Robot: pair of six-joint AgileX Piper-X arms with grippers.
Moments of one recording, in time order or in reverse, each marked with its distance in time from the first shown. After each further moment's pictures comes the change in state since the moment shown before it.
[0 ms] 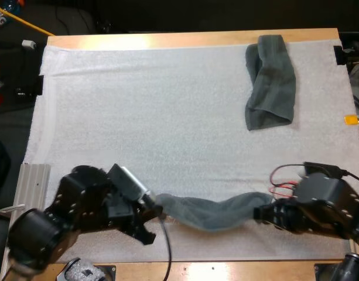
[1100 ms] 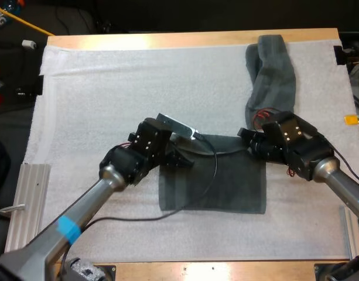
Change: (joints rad) left arm 0.034 0.621 0.078 -0.667 -0.473 0.000; right arm -0.463 0.511 0.222 -0.686 0.046 -0.017
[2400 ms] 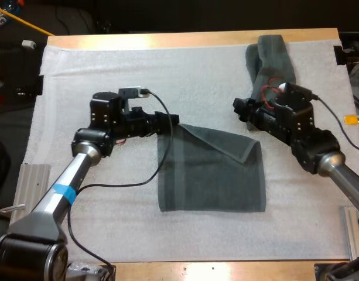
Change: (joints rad) left arm 0.387 0.152 -0.002 -0.359 0.824 -0.236; right arm -0.083 -0.019 0.000 -0.437 -0.128 -0.305
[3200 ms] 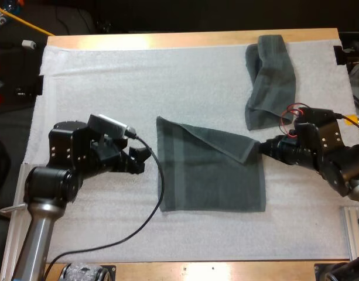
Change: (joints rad) left arm 0.014 -0.567 0.000 0.666 -0.286 0.380; right arm 0.000 -0.249 -0.032 0.640 -0.002 -0.209
